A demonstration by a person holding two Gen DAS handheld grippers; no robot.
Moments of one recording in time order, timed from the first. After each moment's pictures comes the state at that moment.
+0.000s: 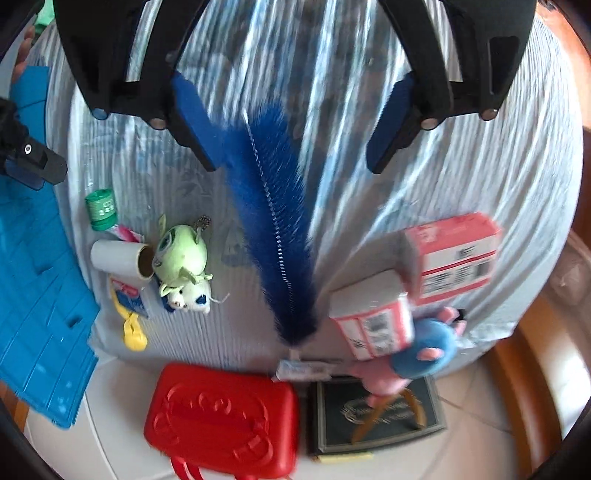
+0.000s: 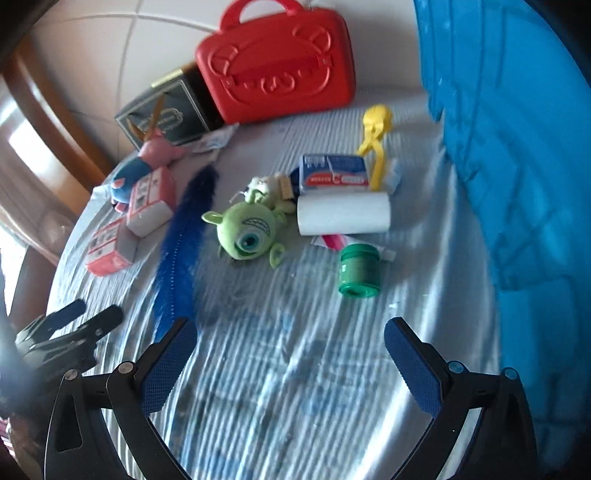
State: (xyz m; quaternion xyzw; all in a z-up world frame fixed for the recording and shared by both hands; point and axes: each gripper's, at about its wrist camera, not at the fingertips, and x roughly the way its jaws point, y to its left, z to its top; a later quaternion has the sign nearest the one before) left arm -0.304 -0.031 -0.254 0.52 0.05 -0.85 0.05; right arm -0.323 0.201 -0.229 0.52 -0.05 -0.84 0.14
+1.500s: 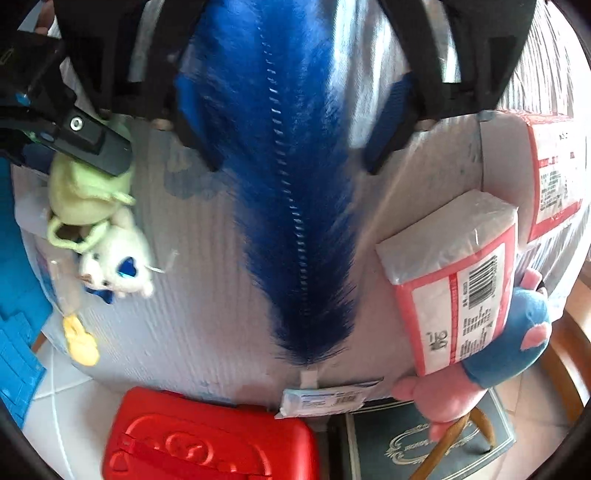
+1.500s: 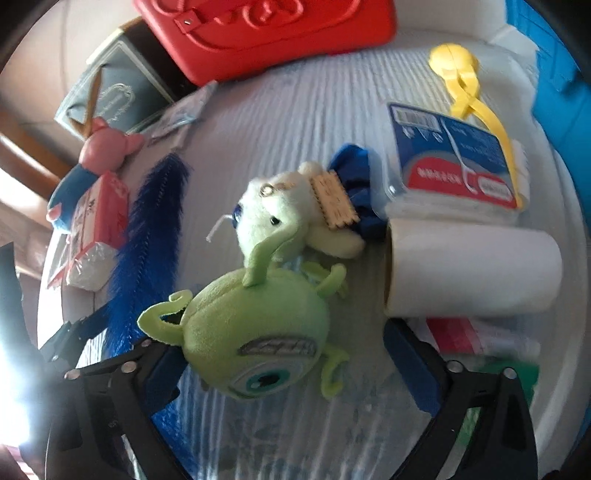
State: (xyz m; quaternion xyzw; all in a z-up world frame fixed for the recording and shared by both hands) left arm -0.416 -0.038 -0.326 0.55 0.03 -0.84 0.03; right arm -0.440 0.116 -0.306 0.58 -0.09 -0.80 0.14
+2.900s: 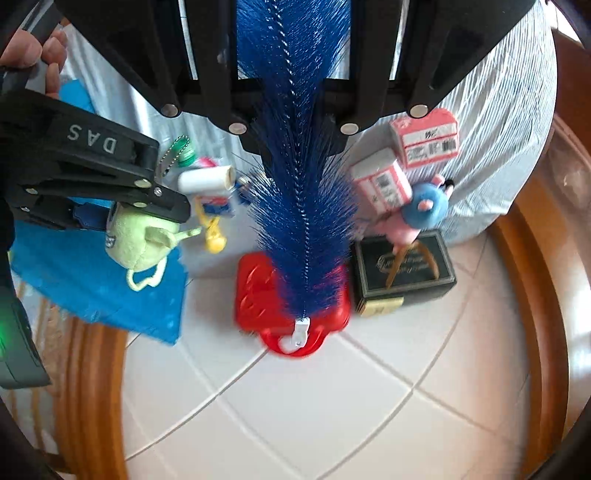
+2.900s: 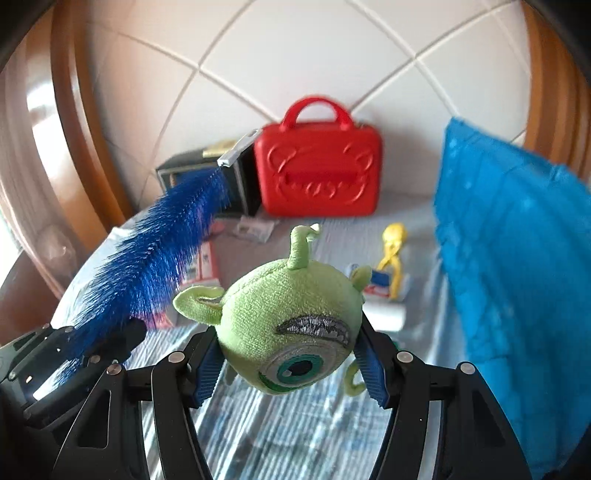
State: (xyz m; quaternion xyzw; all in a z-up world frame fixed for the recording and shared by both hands) left arm -0.203 -0.006 -0.095 0.30 -0.01 -0.95 -0.04; right arm -0.272 0.116 -0.101 0.36 0.02 -0.92 0.13
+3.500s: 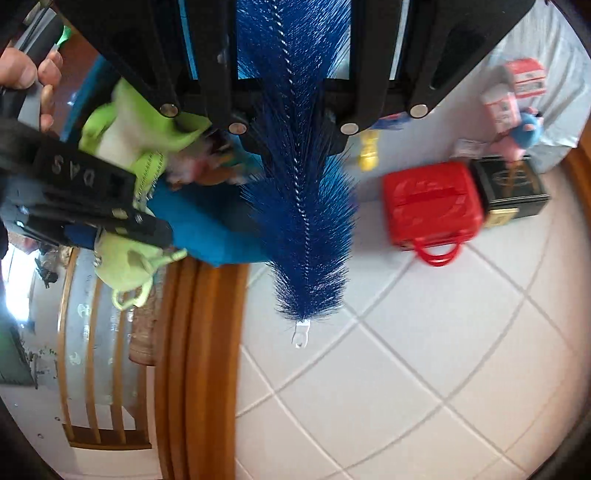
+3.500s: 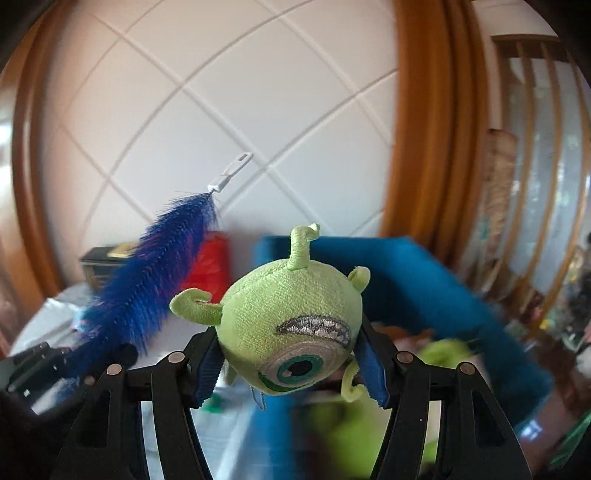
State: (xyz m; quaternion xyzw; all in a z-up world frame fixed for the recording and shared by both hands) left arm -0.191 0.254 0.024 0.22 0.00 -0.96 -0.18; right arm -0.202 0.364 0.056 0.23 0.04 -0.97 -0.03
